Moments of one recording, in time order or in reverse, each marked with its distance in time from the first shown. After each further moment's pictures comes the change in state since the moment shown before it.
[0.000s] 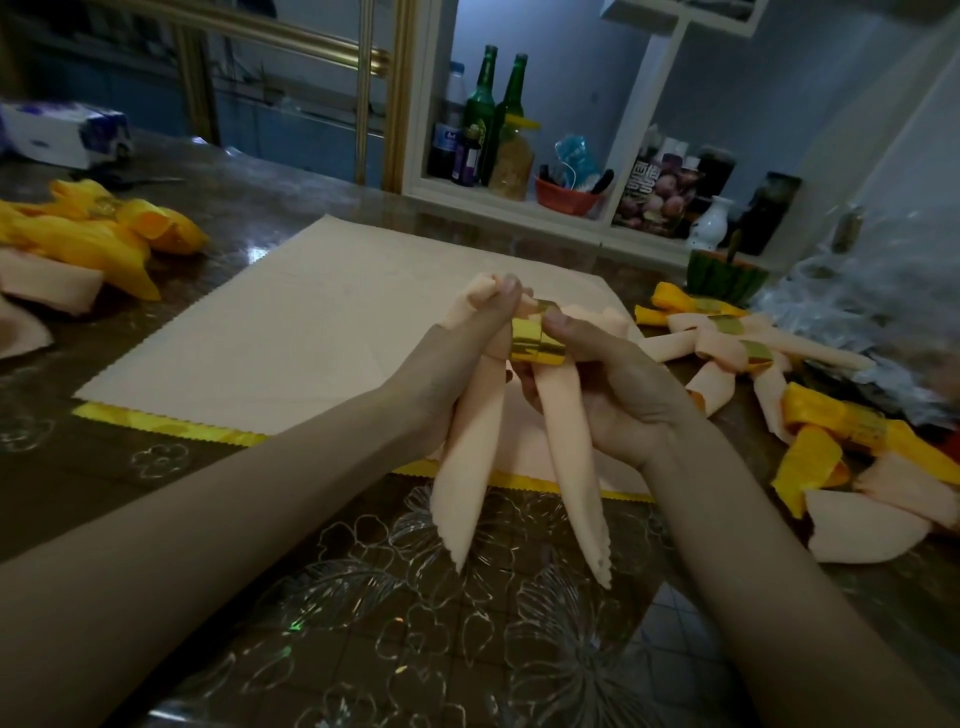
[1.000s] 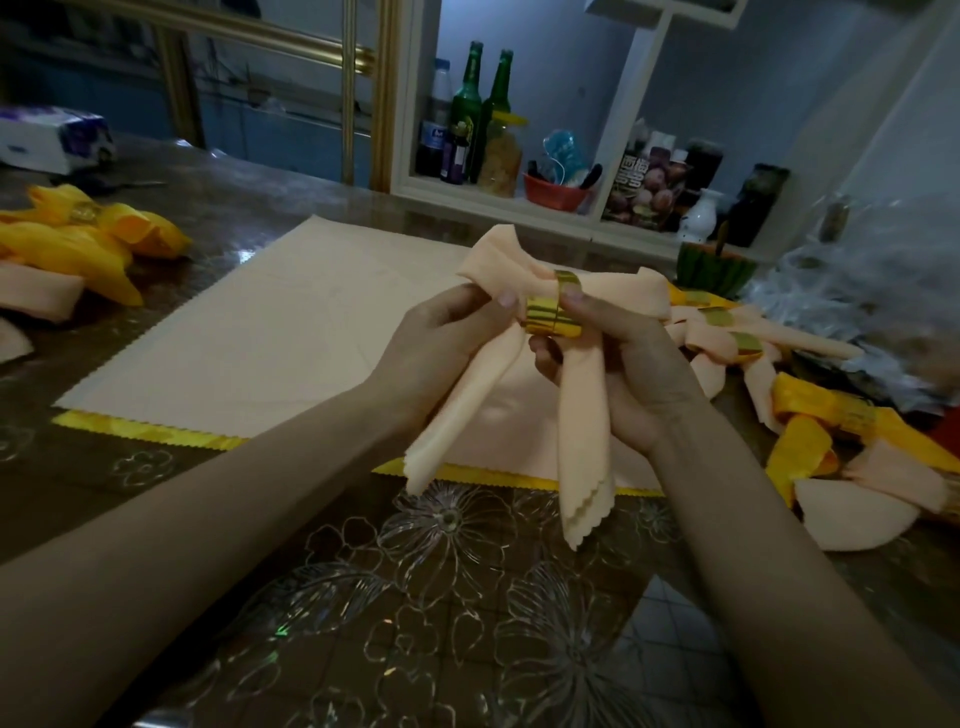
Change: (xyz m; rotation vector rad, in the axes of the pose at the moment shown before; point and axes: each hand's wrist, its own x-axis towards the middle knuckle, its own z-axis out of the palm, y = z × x) left_hand -0.005 0.007 0.001 0.072 0.051 0.145; right_hand 0.001 -0.010 -0.008 -0.032 -0.017 -0.154
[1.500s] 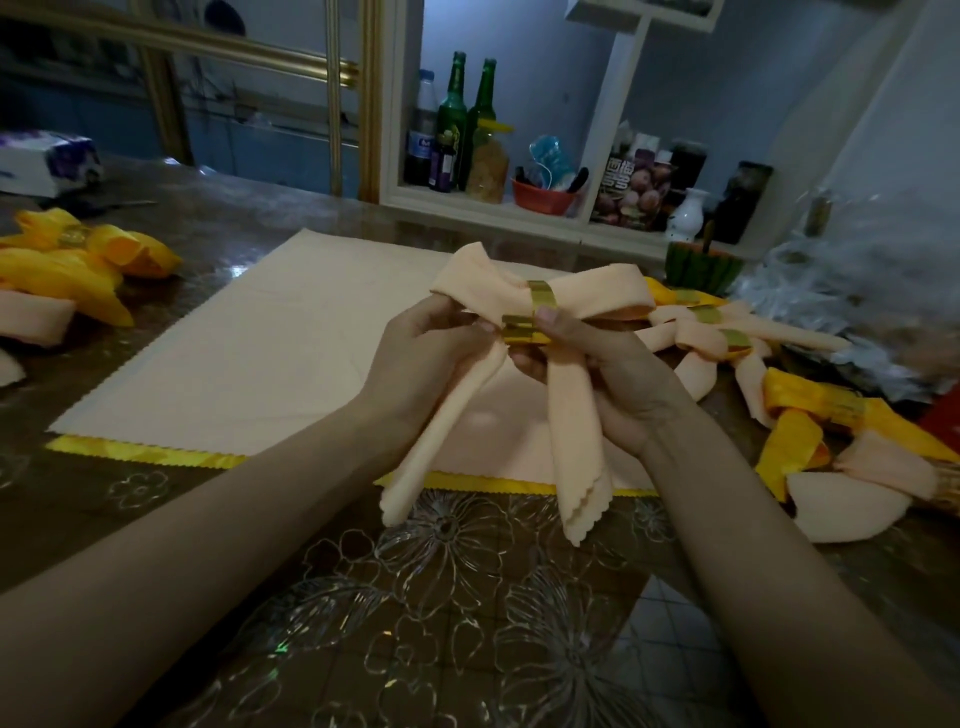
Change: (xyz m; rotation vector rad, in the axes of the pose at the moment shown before) left_hand 0.007 -0.006 -0.001 -0.028 0.091 0.017; right_hand -0.001 0.002 0.001 -0.068 -0.074 -0.078
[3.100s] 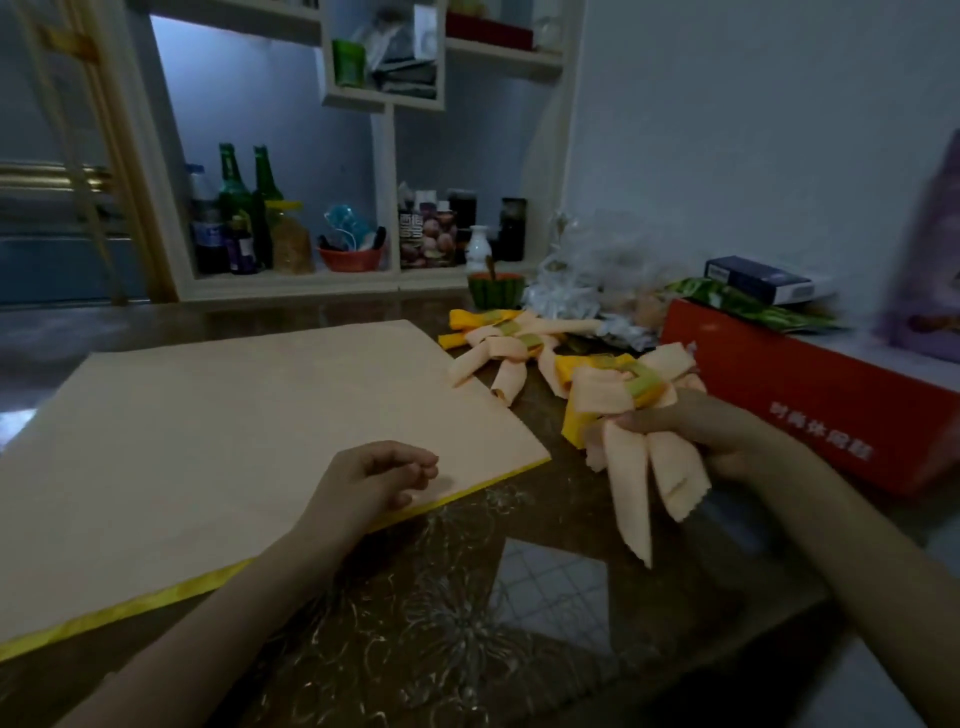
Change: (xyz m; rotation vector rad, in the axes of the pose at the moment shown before) left_hand -0.031 -0.020 0.031 0.231 -0.396 -0.139; right_hand -0.153 -0.070 -0.115 -0.504 0.719 0.277
